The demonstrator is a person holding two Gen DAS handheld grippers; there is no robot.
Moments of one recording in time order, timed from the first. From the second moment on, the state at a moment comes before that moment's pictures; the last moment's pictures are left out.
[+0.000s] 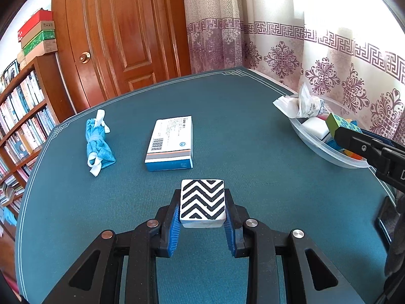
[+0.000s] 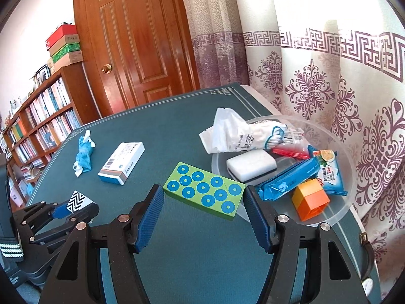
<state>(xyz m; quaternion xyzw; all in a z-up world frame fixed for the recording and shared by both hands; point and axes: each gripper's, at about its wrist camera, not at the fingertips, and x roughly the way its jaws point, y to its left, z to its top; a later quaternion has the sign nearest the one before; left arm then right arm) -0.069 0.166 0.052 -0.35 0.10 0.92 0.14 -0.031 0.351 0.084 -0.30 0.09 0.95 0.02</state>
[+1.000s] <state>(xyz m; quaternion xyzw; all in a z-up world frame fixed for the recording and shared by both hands) -0.070 0.248 0.067 -0.34 0.15 0.91 0.19 -0.029 0.438 0.073 -0.30 0.10 0.94 0.10</state>
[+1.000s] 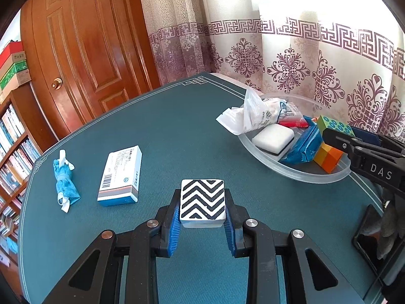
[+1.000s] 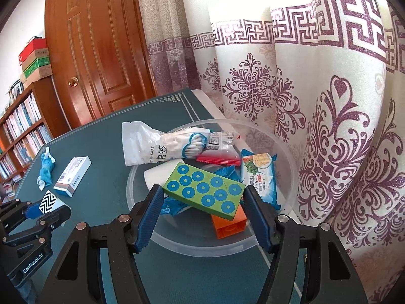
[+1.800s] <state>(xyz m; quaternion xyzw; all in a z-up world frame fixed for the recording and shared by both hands) -0.099 0.324 0.078 -0.35 0.11 0.87 0.32 -0.025 0.470 0.070 -0.29 0.13 0.94 0.11</state>
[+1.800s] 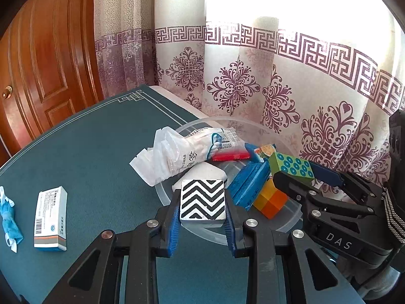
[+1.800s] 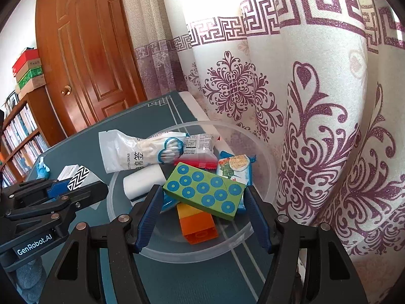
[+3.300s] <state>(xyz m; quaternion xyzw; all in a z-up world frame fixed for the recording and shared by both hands) -0.116 0.287 0.088 -0.31 0.08 0.92 0.25 -0.018 0.450 0.083 -0.28 0.13 0.95 0.10</state>
